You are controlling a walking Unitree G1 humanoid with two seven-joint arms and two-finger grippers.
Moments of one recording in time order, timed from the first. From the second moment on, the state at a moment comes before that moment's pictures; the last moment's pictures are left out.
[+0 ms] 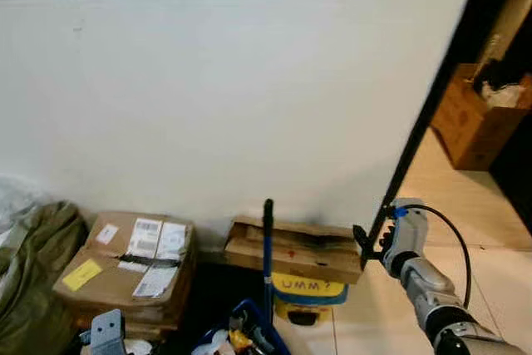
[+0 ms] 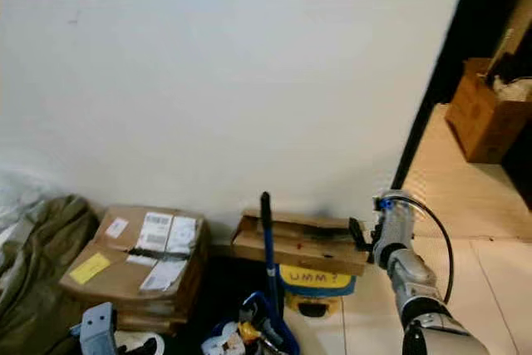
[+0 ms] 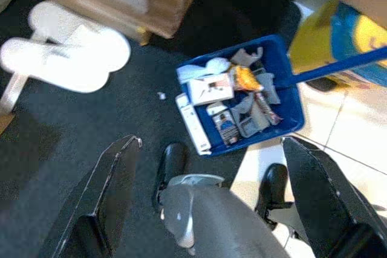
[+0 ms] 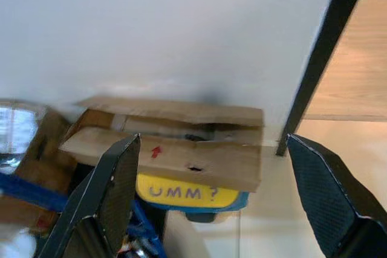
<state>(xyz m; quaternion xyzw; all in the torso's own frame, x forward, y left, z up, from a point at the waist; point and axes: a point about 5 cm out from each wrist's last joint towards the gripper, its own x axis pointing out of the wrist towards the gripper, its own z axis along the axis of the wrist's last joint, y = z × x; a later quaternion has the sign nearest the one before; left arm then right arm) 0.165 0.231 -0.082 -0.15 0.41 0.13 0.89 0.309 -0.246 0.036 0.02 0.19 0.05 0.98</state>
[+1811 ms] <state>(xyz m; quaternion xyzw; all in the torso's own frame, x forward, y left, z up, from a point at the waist) 0.163 0.224 -0.085 -0.14 0.43 0.12 0.88 0.313 -0.181 0.026 -0.04 0.22 0.22 0.95</state>
